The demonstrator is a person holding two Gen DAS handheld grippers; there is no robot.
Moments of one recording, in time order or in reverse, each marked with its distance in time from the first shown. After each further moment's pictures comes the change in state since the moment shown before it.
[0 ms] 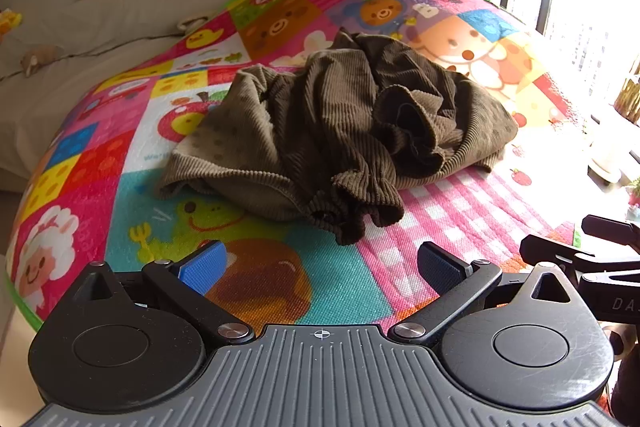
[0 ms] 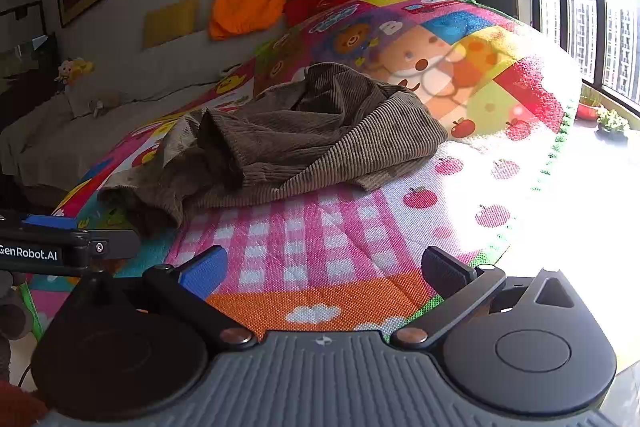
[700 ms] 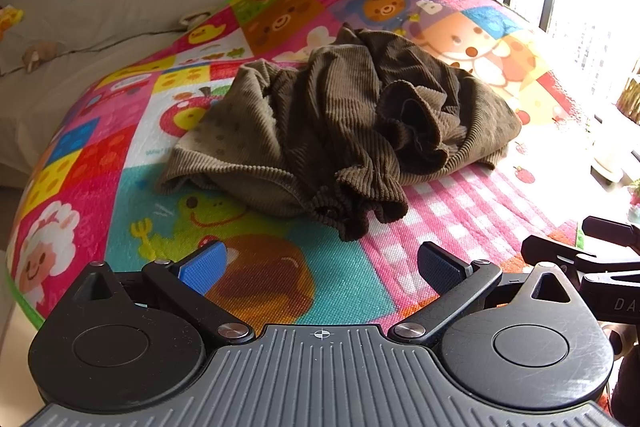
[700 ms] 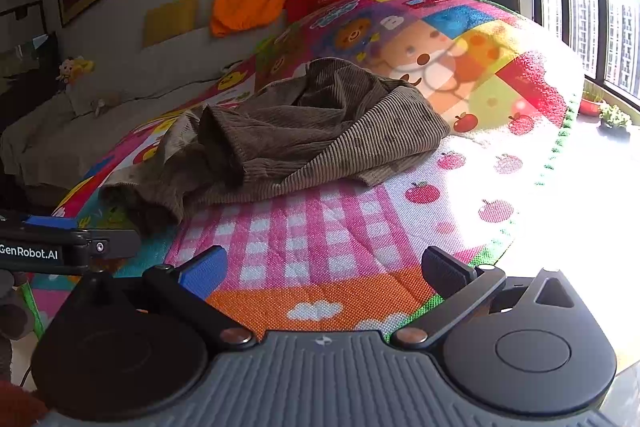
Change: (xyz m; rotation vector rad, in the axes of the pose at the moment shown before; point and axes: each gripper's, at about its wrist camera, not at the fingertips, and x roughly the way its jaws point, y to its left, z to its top) left arm 0.002 0.001 -0.001 -0.006 0.013 0.006; right arm 0.003 -0.001 -0.002 0.003 -0.004 0.005
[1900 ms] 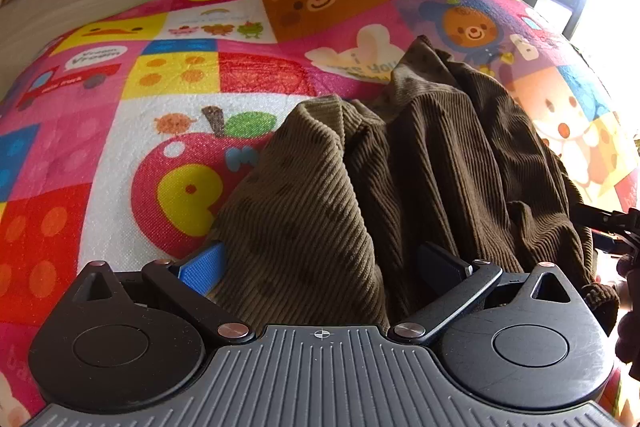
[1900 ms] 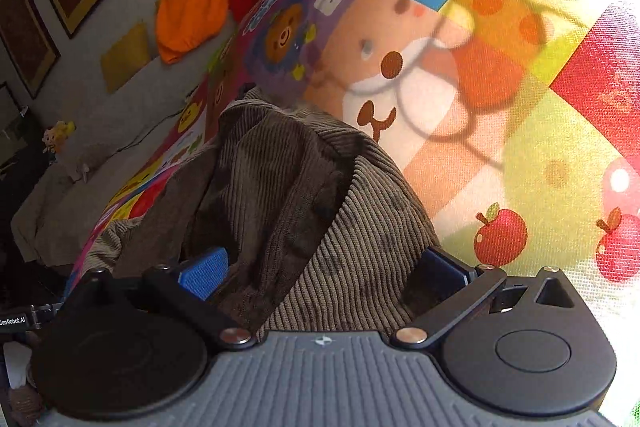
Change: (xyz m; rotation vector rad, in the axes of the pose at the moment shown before) left arm 0.153 0.098 0.106 -0.167 0.116 -0.129; right arm 0.186 -0.102 0.110 0.310 0.139 0.103
